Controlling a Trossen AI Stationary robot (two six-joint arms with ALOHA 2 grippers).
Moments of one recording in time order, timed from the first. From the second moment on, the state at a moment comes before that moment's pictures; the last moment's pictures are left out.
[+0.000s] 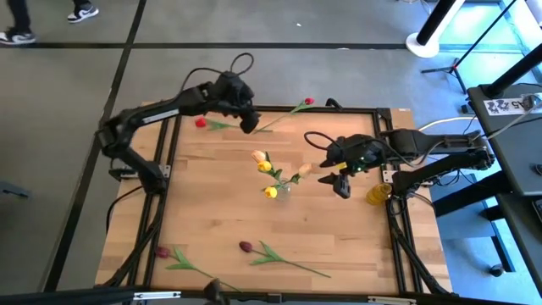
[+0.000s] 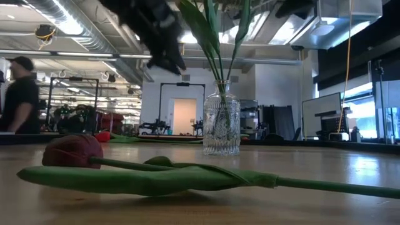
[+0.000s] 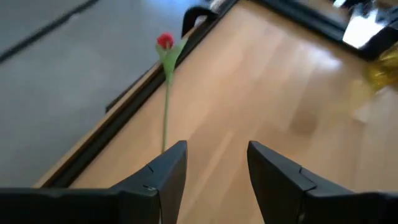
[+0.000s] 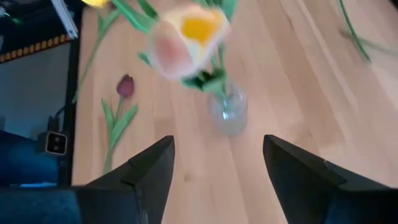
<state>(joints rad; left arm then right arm) 0.60 1.55 1.28 -0.47 0.11 -0.08 0.10 1.20 1.31 -0.89 0.01 0.35</state>
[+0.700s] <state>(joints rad) 0.65 2.02 1.28 -0.23 0.13 0.04 0.10 1.19 1.32 -0.94 -0.05 0.70</state>
